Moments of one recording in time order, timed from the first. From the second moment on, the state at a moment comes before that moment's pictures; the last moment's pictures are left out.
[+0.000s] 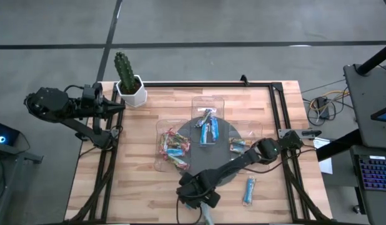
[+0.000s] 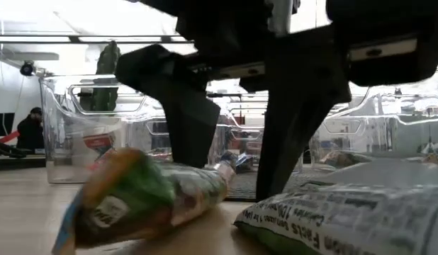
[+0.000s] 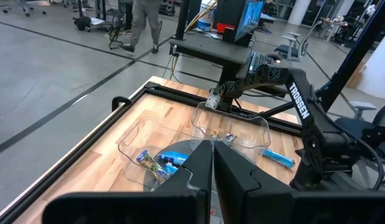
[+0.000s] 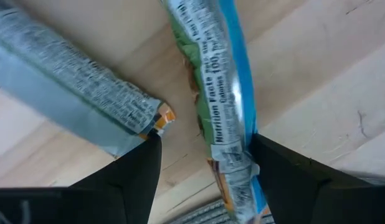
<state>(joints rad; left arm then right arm) -0.39 0.70 1.29 -0.92 -0.58 -0.36 0.45 2.47 2.10 -1.01 -0.07 -0.49</state>
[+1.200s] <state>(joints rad) -0.39 0.70 1.29 -0.93 -0.58 -0.36 0.43 2.27 2.12 -1.15 0.11 -0.41</state>
